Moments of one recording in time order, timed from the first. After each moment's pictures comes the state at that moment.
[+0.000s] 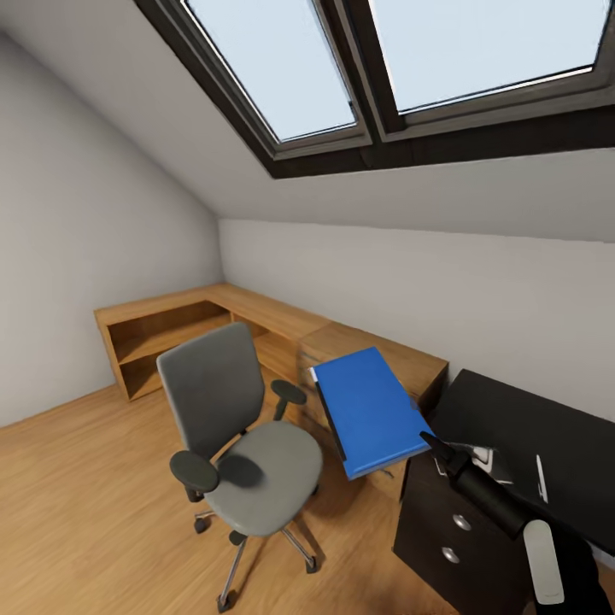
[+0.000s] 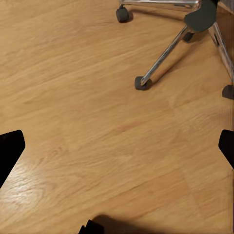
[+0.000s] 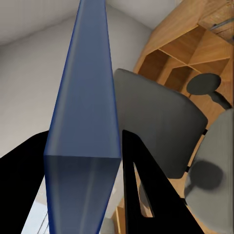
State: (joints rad) left arm -0.02 -0.07 0.22 -0.77 0.13 0.08 0.16; right arm -0.33 0.03 -0.62 -1.21 -0.43 0.83 0.89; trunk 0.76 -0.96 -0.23
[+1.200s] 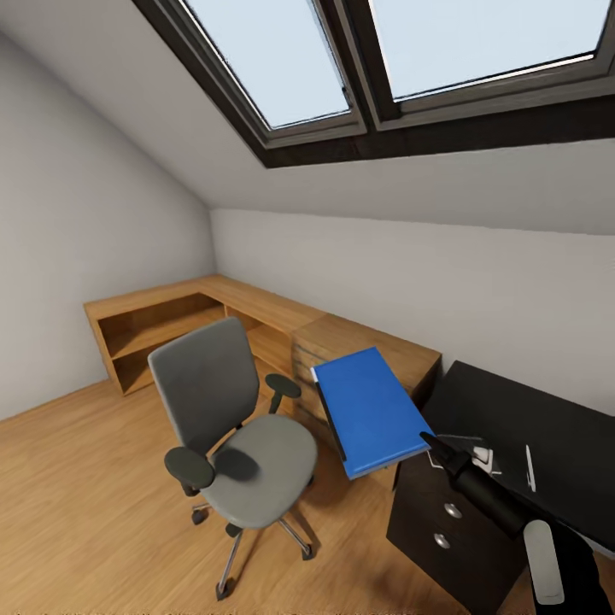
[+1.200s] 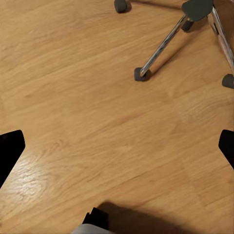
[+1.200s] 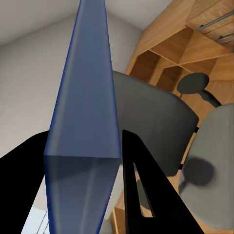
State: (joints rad) left arm -0.02 -0.07 0.23 -0.77 0.13 0.08 0.16; right arm -0.33 0.04 -0.62 -1.22 -0.43 0.83 0.89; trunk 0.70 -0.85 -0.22
